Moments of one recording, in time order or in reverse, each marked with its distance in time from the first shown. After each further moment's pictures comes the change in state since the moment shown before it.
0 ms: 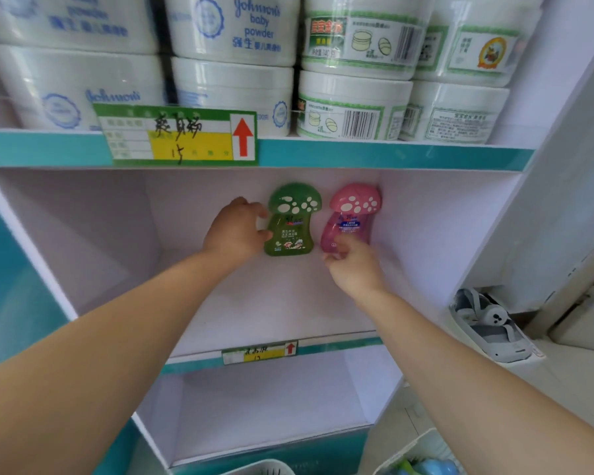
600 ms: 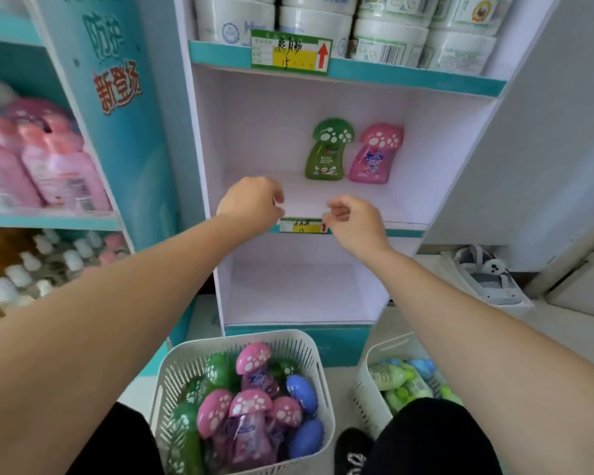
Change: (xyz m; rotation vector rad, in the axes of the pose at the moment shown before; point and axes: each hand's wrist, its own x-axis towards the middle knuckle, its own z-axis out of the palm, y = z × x) left_hand -0.198 -0.001 -0.050 0.003 -0.018 -0.096; right_hand -0.175 -0.036 -0.006 -0.071 -0.084 -0.219
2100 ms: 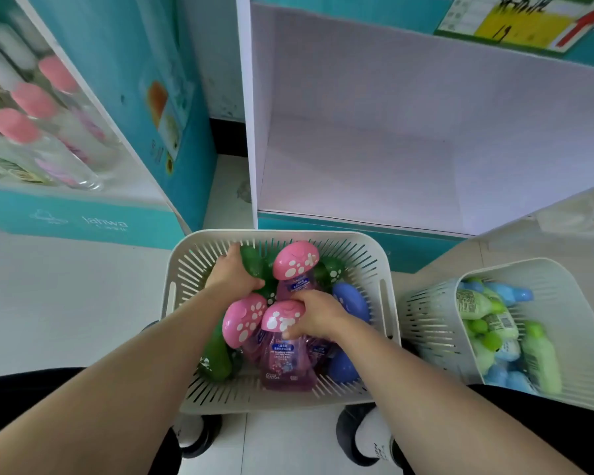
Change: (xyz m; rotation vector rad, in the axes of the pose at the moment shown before) left_hand -0.137 -0.233 0.294 -0.262 -0.609 -0.804; right_hand -0.146 0.179 0.290 -0.272 -1.173 0.446
